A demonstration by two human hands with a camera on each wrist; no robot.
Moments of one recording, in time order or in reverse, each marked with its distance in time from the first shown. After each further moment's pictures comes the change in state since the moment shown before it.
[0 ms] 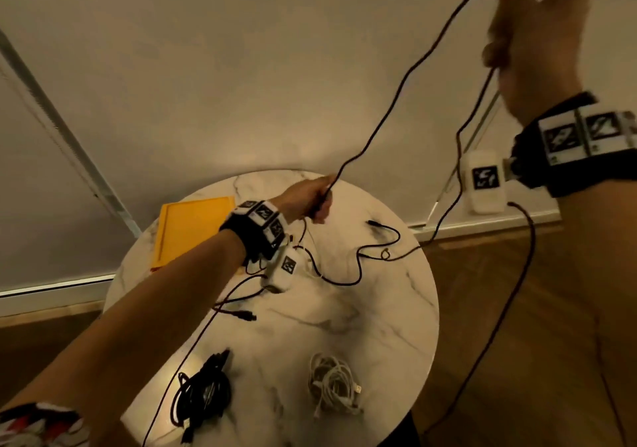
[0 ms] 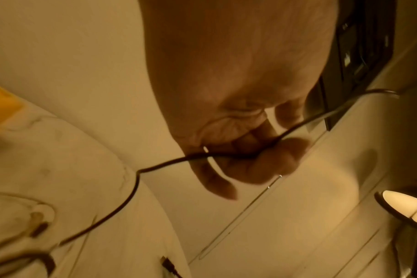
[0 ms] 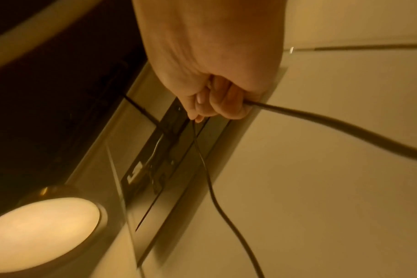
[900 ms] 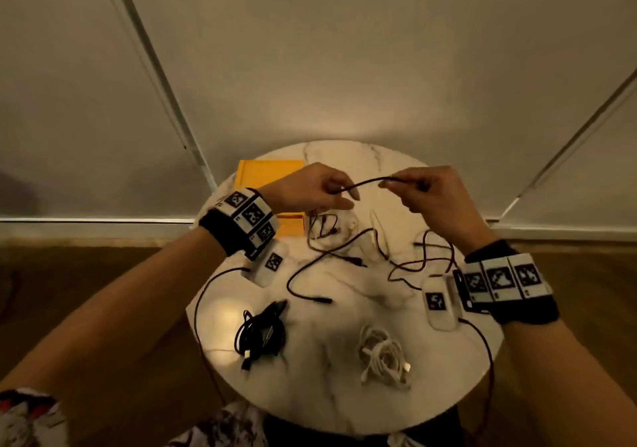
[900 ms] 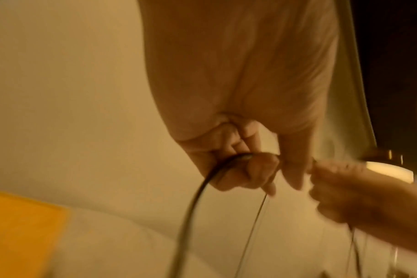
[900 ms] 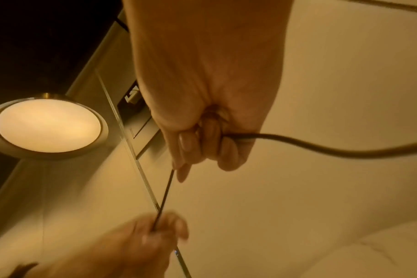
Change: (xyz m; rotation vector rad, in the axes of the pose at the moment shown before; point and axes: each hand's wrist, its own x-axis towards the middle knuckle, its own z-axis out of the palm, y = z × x) left_hand -0.123 -0.025 -0.067 0.488 0.014 0.181; right_hand -0.176 0.110 0.069 -0.310 -0.706 0.269
